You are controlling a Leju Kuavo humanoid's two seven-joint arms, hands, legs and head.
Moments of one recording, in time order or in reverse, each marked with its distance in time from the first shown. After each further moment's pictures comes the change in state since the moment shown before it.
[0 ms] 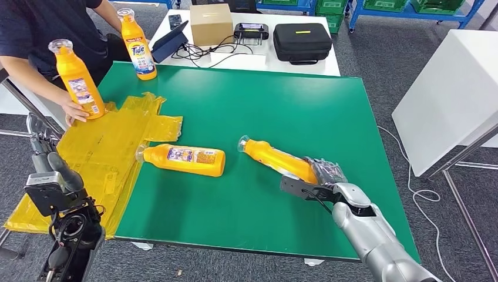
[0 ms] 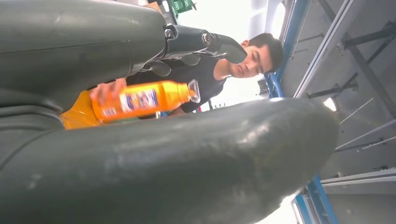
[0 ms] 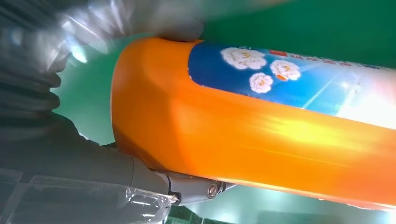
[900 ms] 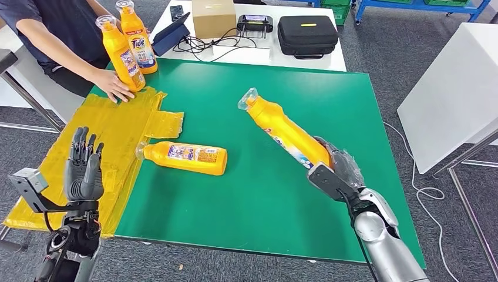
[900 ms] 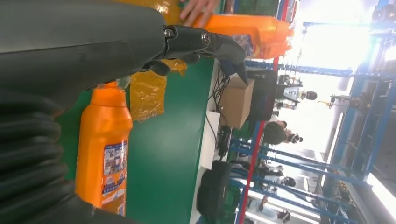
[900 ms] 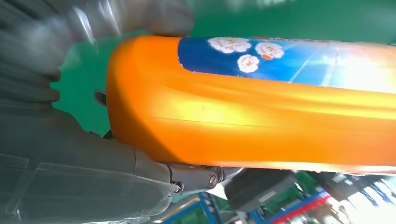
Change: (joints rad) left arm 0.070 0.007 0.050 0.005 0.401 -0.593 0.255; right arm 0.243 -0.078 -0.173 -0.612 -0.471 -0.072 -0.190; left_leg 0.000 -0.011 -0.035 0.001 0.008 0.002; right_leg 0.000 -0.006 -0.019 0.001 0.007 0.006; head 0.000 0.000
